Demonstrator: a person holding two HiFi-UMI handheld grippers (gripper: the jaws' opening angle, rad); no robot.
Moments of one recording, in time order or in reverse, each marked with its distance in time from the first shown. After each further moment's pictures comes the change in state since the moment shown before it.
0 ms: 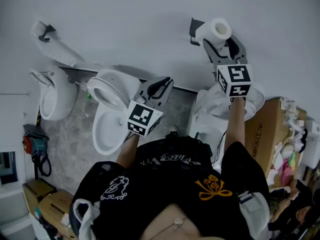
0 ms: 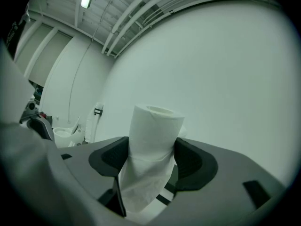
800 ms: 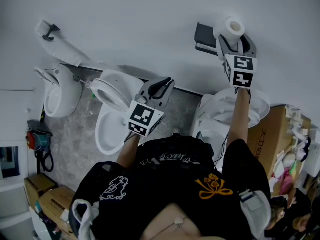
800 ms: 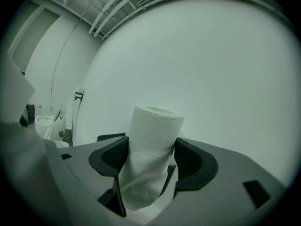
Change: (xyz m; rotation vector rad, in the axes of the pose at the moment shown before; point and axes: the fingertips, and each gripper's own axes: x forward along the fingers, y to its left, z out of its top) left arm 0.026 0.021 -0.006 0.013 0.041 0.043; right arm 0.043 -0.078 -0.046 -0.020 0.142 -0.192
